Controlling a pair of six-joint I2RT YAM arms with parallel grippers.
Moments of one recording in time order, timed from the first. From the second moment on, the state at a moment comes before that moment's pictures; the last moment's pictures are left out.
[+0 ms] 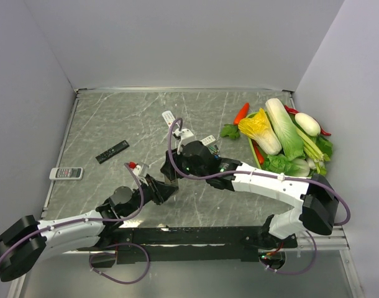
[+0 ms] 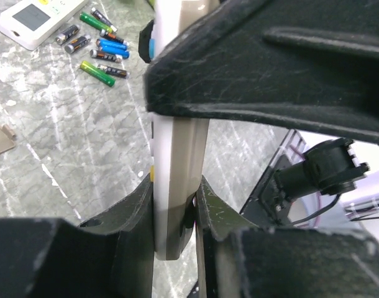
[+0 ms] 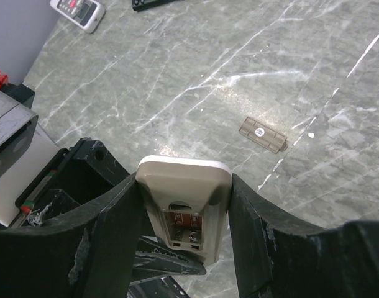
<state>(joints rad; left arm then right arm) -0.92 0.86 0.04 0.78 -0.02 -0.71 1.04 1.41 1.03 -0.12 0.13 0.53</state>
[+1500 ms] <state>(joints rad) -0.91 0.84 0.04 0.94 -0.11 -0.88 0.79 1.36 0.90 -0.10 -0.36 0.39</state>
